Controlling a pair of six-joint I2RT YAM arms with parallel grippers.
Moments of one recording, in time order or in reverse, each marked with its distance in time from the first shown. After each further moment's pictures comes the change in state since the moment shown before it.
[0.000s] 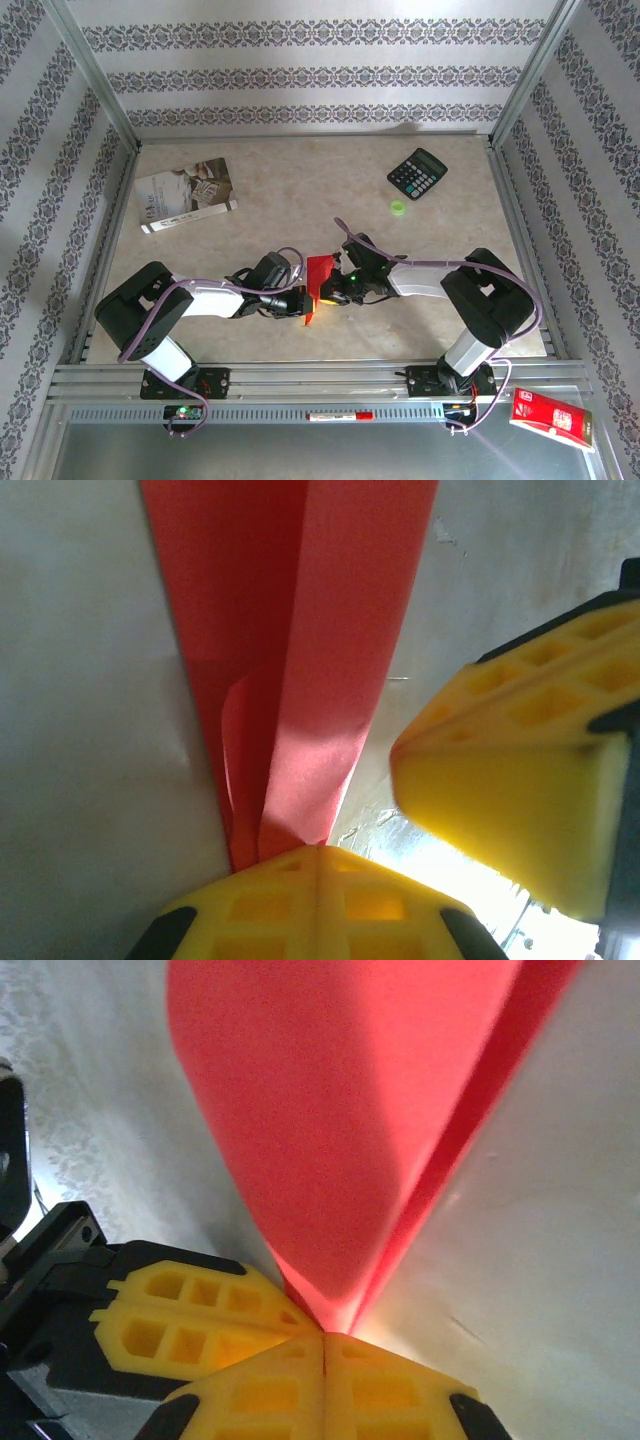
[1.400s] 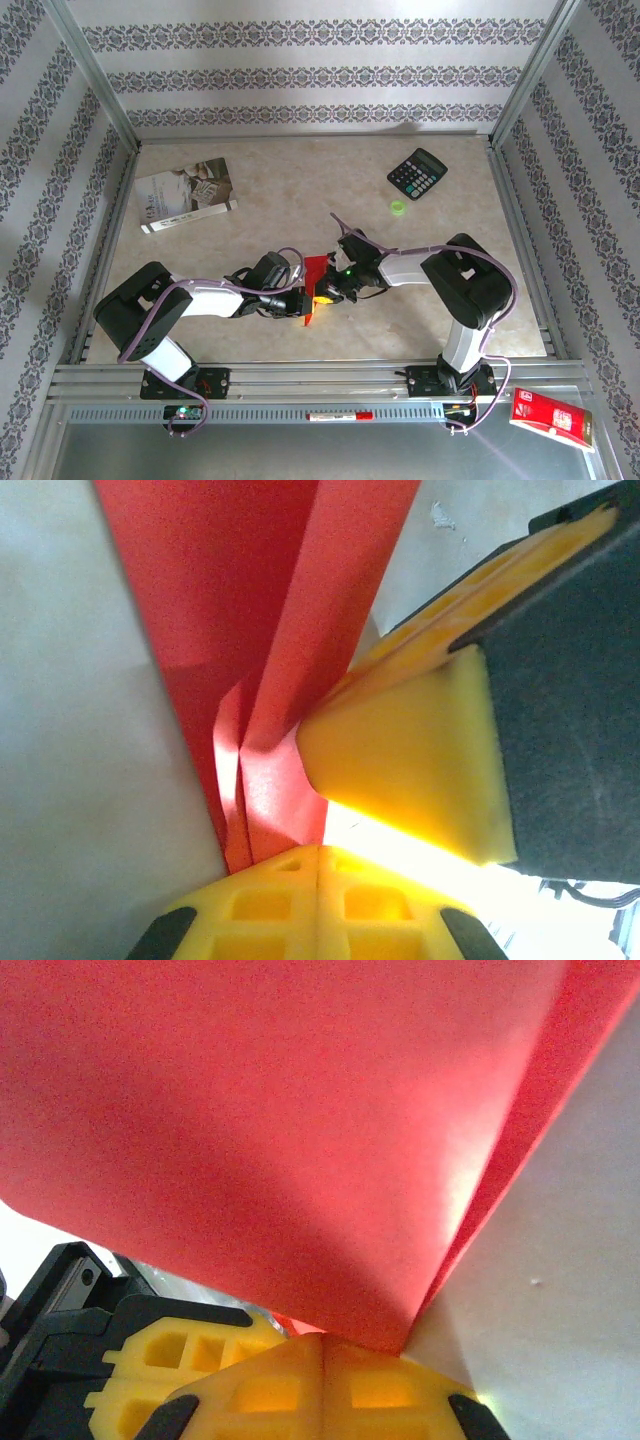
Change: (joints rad) left arm 0.006 -0.003 0.000 -0.021 0.011 0.047; right arm -0.054 0.150 0.084 -0.002 -0.130 0.019
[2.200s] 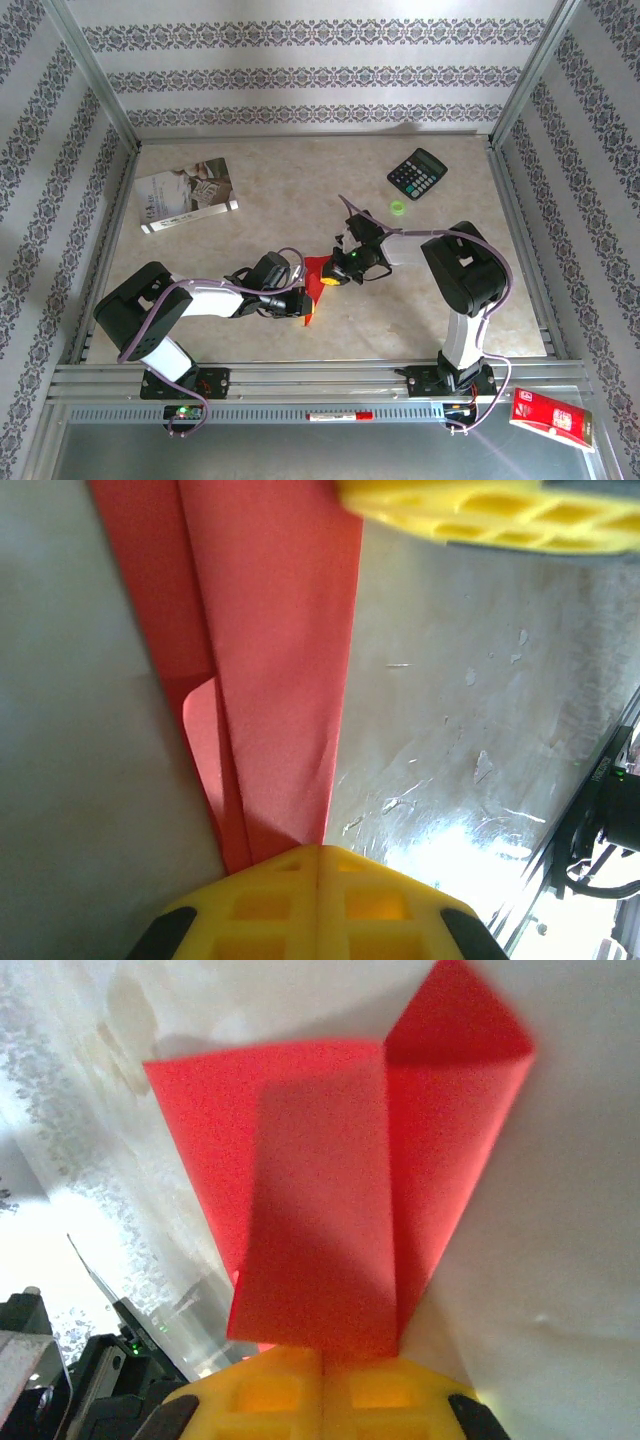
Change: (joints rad) left arm 0.000 0.000 -0.003 0.001 0.002 0.007; right arm -0.127 0.079 0.161 -0.176 0.019 -0.128
